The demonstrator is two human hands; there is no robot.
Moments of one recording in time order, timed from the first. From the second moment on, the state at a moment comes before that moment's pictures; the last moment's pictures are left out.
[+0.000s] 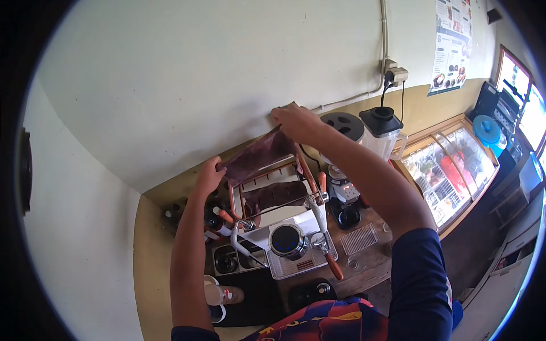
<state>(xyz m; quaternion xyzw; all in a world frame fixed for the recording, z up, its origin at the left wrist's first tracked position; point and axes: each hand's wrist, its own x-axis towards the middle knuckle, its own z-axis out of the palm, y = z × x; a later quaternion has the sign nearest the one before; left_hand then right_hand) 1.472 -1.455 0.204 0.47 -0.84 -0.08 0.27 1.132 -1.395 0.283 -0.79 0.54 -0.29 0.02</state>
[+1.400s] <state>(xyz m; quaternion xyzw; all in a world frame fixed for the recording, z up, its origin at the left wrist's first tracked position) 1.402 -1.437 0.113 0.49 -0.87 0.01 -0.10 1.196 -1.421 0.139 -0.82 0.53 0.21 0.10</state>
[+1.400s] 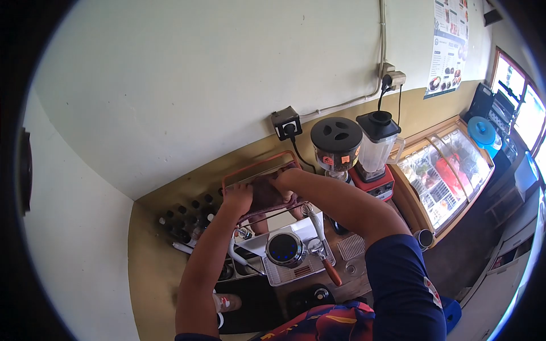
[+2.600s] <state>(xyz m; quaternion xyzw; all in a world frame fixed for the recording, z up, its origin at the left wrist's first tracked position) 1.403 -1.445 0.134 0.48 -0.83 -0.16 -0.21 1.202 -1.409 0.115 -0.78 0.60 0.15 0.11</state>
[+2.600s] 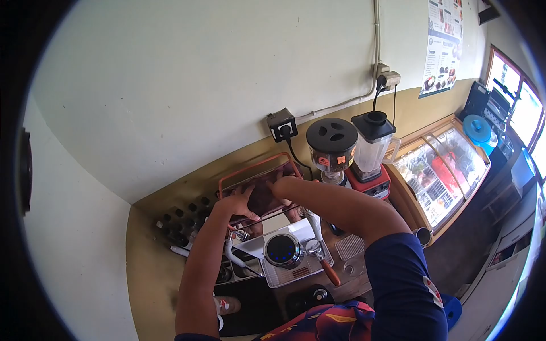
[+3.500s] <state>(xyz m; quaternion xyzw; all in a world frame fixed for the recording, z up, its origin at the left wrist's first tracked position) 1.406 -1.429 0.121 0.38 -0.88 -0.24 -0.14 1.185 -1.365 0.226 -0.84 0.47 -0.11 0.22</state>
